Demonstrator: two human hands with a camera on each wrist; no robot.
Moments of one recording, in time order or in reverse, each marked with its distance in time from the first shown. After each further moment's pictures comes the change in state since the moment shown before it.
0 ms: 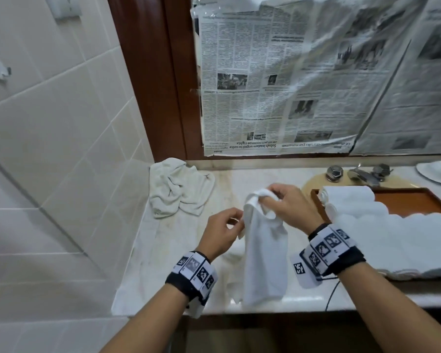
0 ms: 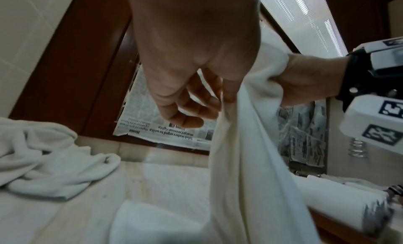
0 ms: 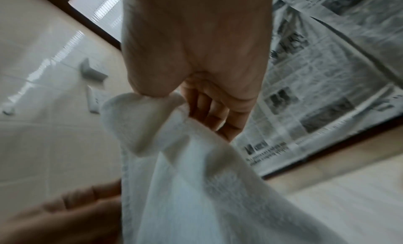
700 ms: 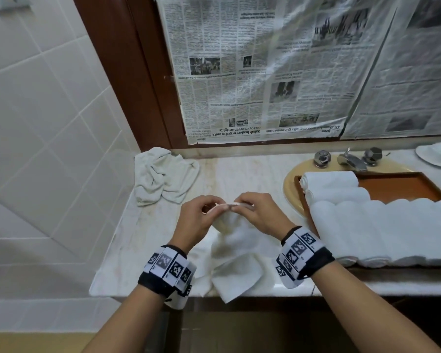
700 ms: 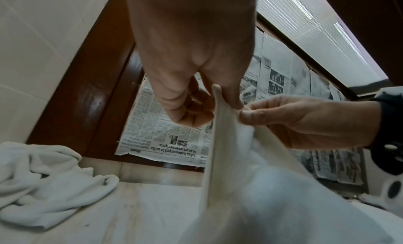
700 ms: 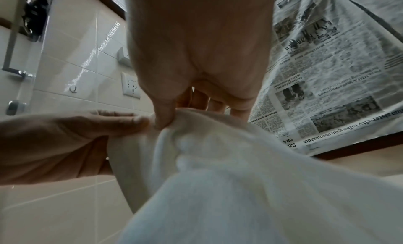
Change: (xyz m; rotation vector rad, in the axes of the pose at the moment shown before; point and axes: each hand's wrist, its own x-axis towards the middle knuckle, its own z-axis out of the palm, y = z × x) left_hand -0.003 0.037 0.043 0.109 0.153 -0.003; right_hand -0.027 0.067 -0.011 0.020 -0.158 -0.194
